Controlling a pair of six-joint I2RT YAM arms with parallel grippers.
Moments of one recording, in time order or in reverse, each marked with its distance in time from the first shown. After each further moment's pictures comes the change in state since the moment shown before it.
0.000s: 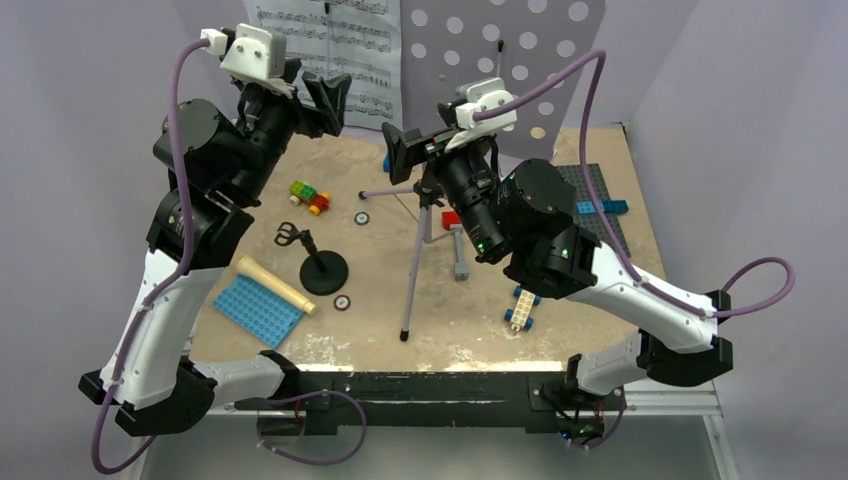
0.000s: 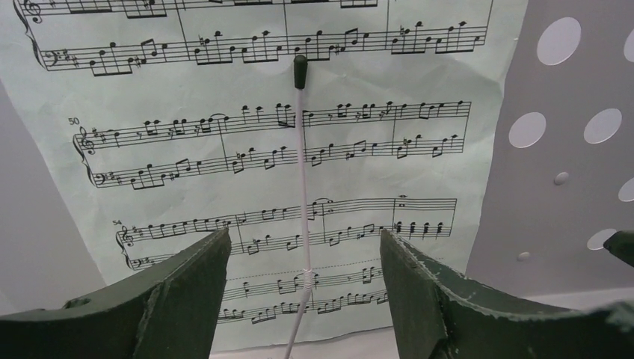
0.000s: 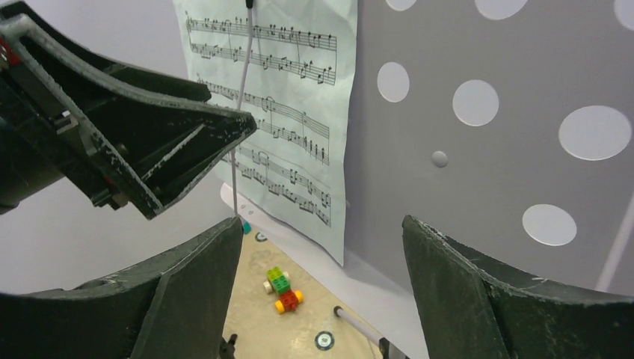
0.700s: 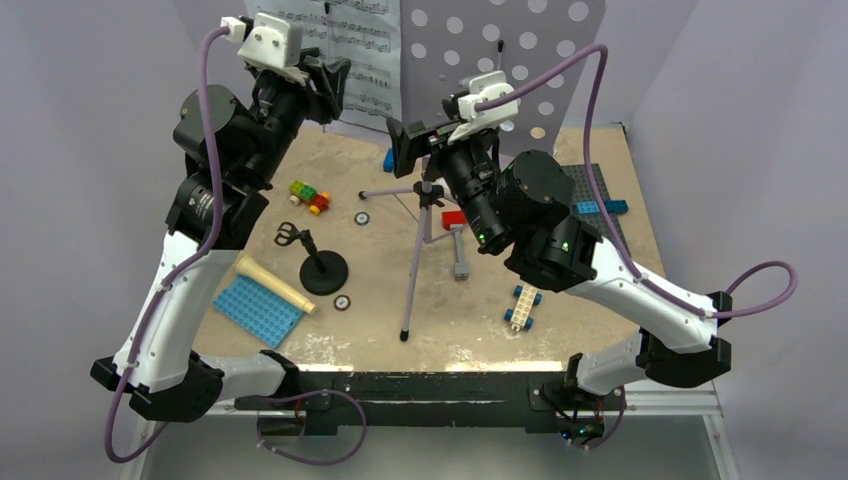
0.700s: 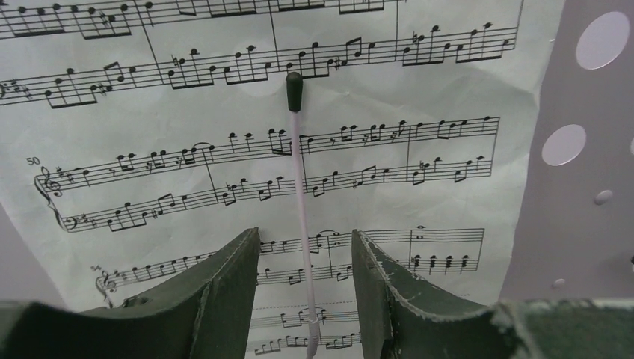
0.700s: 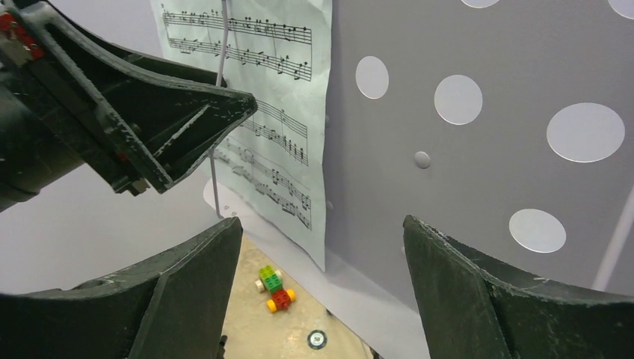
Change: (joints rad) left arm 0.056 0.054 -0.008 0.087 0.075 0.018; right arm -0.048 0.001 -0.003 -0.042 -0.037 0.037
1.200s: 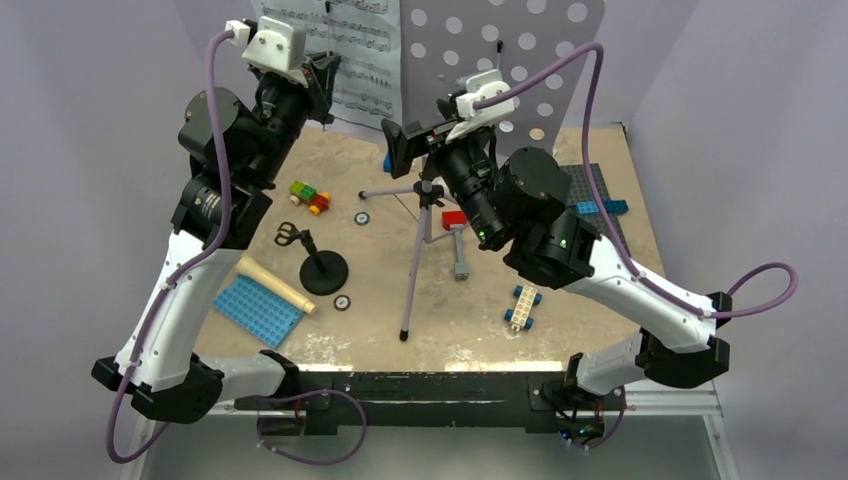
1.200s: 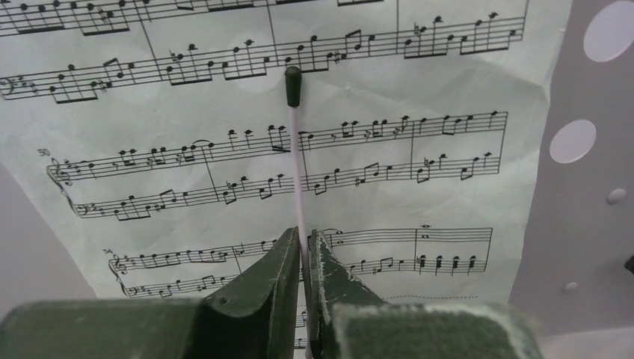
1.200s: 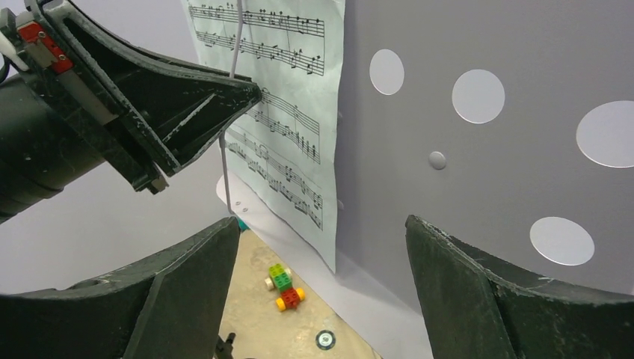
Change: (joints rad) left arm 0.013 0.009 -0.029 0.050 0.005 0.018; right arm -0.025 0.000 -0.010 -0.003 -0.055 0.027
